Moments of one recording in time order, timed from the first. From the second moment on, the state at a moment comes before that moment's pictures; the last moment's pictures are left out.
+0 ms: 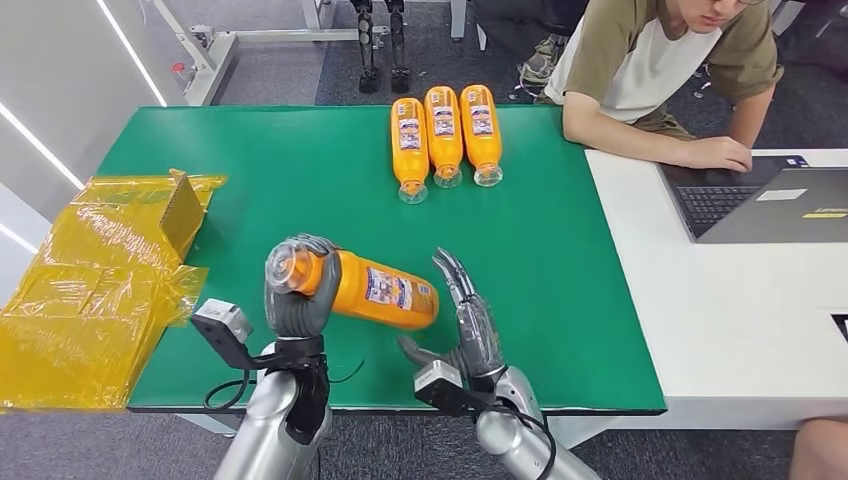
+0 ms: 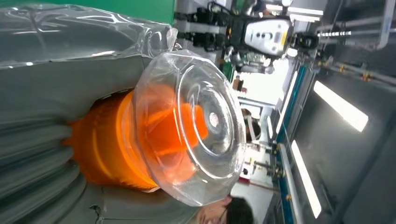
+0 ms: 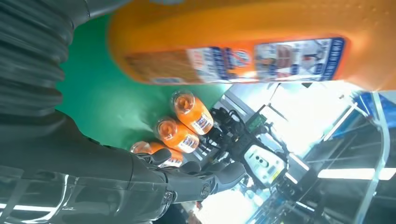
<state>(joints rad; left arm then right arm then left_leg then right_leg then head) -0.24 -0.29 -0.32 -0.97 -0.03 0.07 -0.64 -0.36 0.02 0.74 -0.94 0.35 -0.63 -0.65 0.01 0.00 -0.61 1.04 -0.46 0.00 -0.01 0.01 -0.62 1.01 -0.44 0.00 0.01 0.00</state>
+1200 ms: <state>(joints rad) -0.61 0.27 -0.21 -0.57 -1.21 0.67 -0.08 0.01 0.09 0.62 -1.54 0.18 -0.64 -0.70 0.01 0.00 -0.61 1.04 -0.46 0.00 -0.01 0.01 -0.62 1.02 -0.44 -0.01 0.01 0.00</state>
